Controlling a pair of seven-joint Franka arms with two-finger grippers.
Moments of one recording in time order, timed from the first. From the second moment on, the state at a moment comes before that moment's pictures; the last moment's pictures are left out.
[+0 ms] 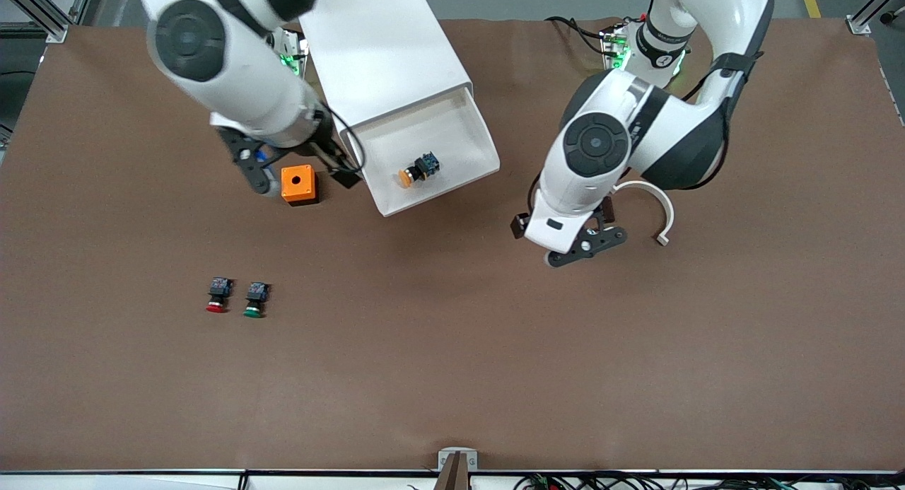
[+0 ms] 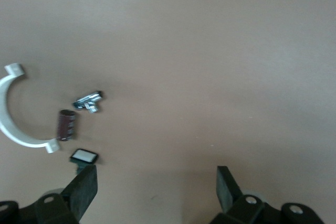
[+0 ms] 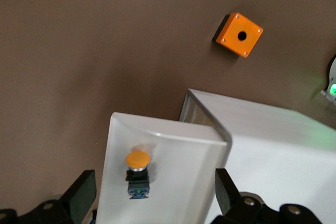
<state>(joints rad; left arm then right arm) -0.40 0.48 -0.25 -1.41 0.07 1.78 -0.96 0.52 0.21 -0.08 -1.40 0.24 1.45 1.34</state>
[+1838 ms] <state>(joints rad) -0.68 0.60 -0.25 -1.42 -0.05 2.02 -1.14 0.01 0.07 -0.08 -1.52 0.05 1.60 0.05</state>
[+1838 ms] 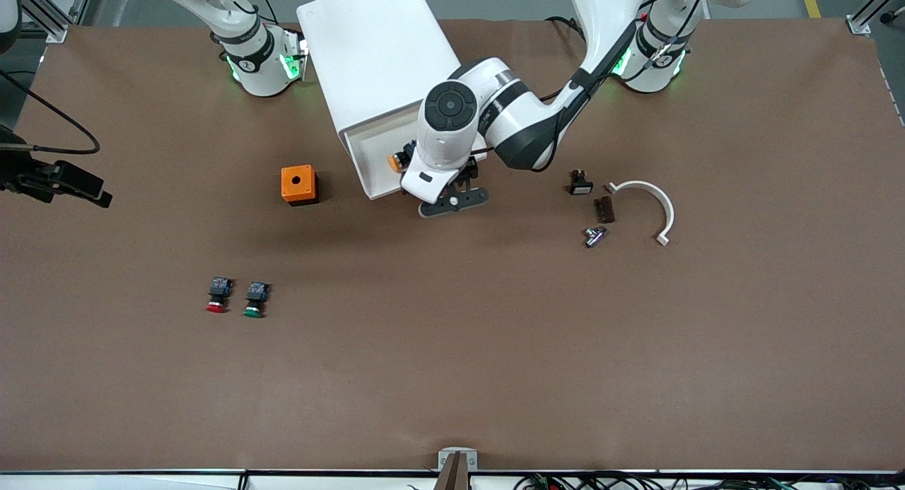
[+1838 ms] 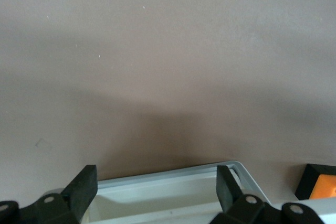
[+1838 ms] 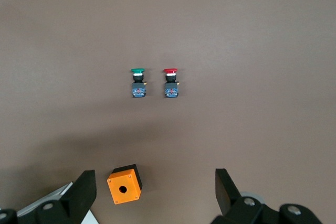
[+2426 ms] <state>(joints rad) -0.77 0.60 -0.25 -1.43 -0.07 2.02 -1.19 0.00 0.07 -0.08 -1.51 0.05 1.60 0.05</state>
